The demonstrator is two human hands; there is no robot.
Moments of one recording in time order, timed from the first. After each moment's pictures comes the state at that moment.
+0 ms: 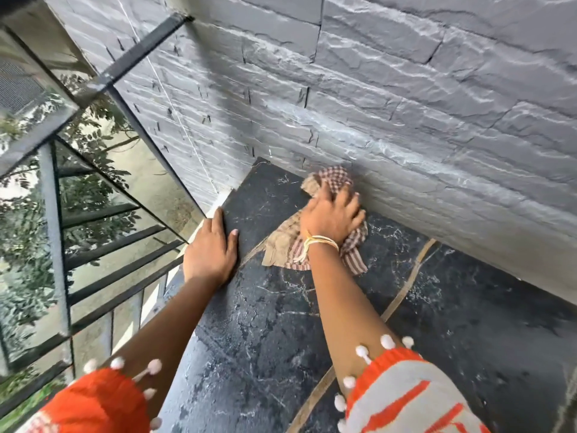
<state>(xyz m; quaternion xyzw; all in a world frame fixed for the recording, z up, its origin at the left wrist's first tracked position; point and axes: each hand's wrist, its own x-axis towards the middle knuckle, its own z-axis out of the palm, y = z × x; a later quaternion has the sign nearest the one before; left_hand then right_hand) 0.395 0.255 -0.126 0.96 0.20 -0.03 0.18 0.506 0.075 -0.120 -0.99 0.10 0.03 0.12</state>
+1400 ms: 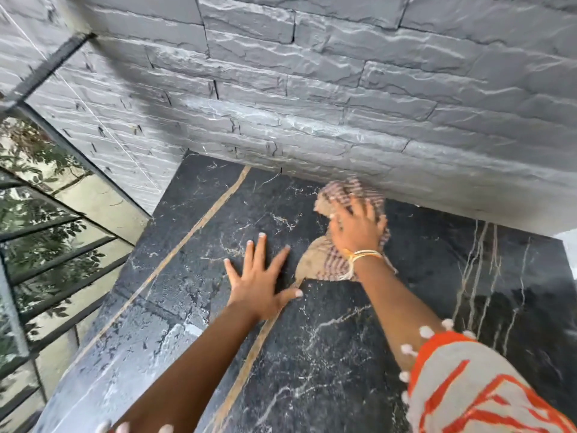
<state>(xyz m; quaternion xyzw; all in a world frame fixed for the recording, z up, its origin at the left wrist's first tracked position) 0.308 0.072 -0.098 0.96 -0.06 -0.22 0.14 0.414 -0.149 -0.116 -0.99 0.05 0.06 0.07</state>
